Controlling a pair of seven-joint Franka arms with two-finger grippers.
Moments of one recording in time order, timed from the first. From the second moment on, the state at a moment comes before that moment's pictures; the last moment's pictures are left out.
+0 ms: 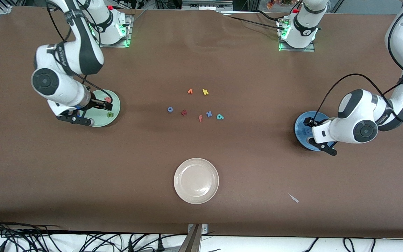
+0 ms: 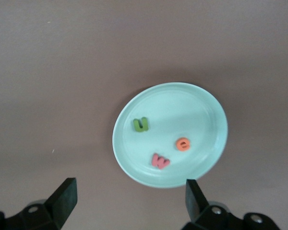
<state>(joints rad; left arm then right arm) 0.71 0.73 -0.86 -1.81 0.52 1.88 0.03 0.42 0.17 -0.24 -1.99 0.00 1.91 0.32</state>
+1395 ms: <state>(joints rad) 0.13 0.74 -0.82 -1.89 0.42 2.35 -1.48 -0.04 -0.04 -0.03 -1.68 0.03 1.60 0.00</state>
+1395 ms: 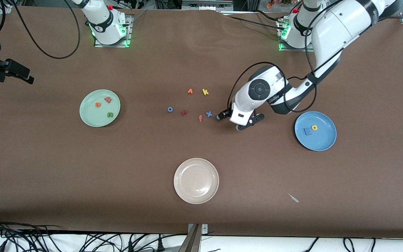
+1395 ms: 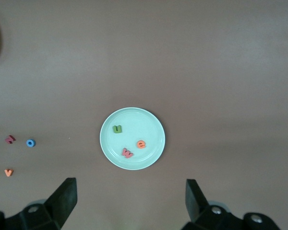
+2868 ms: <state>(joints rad) -0.24 0.74 -0.51 -1.82 0.43 2.45 -1.88 0.00 -0.04 -0.06 -1.68 0.03 1.61 0.00</state>
